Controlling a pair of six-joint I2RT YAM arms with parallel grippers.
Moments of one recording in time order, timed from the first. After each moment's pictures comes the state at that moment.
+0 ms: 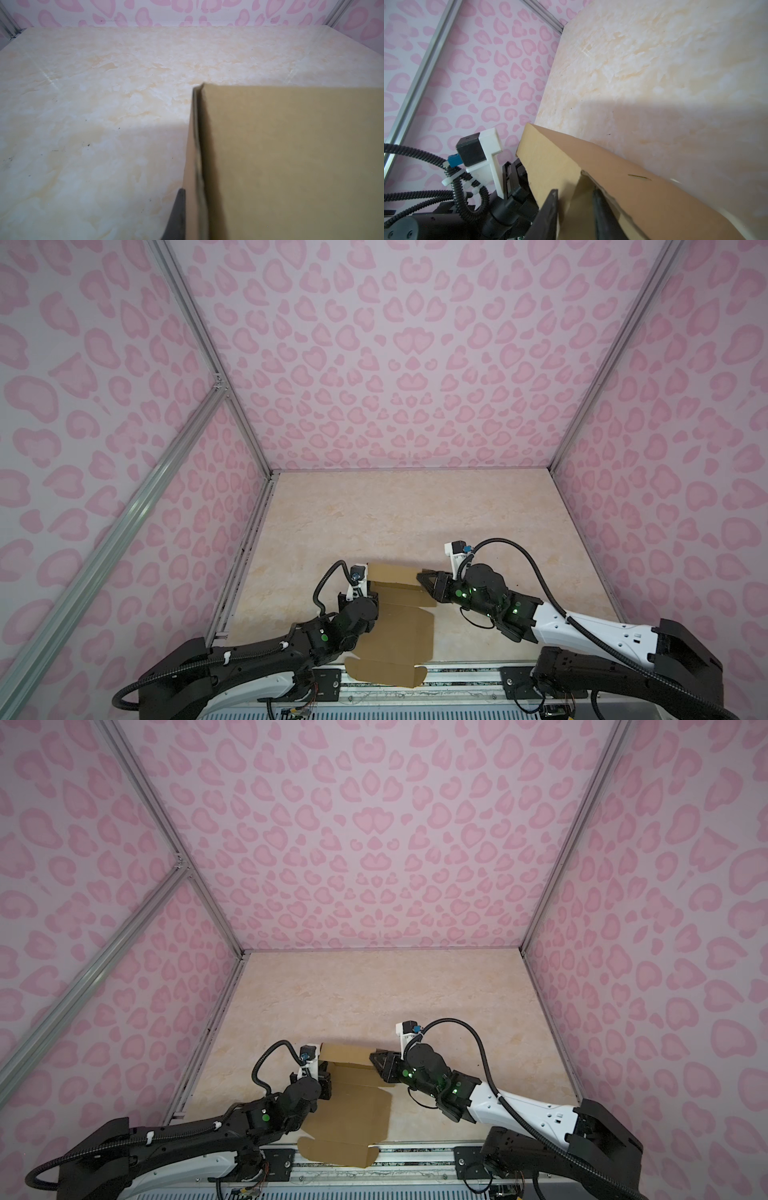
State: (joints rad) left arm -1.06 0.96 0.24 0.13 -0.73 -0.54; right arm 0.95 1.08 0.50 0.20 0.02 0.96
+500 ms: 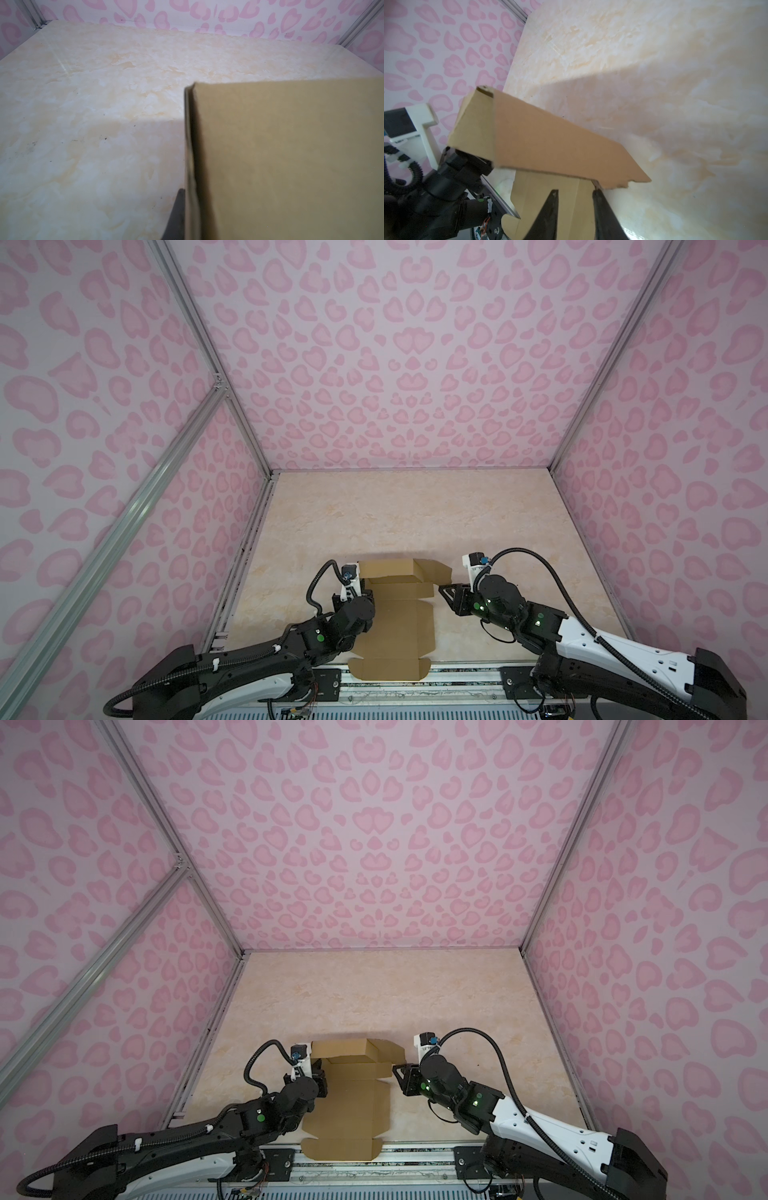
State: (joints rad) left arm -1.06 0.90 0.24 0.03 -0.78 -0.63; right arm 0.95 0.89 0.39 -0.08 0.09 0.88
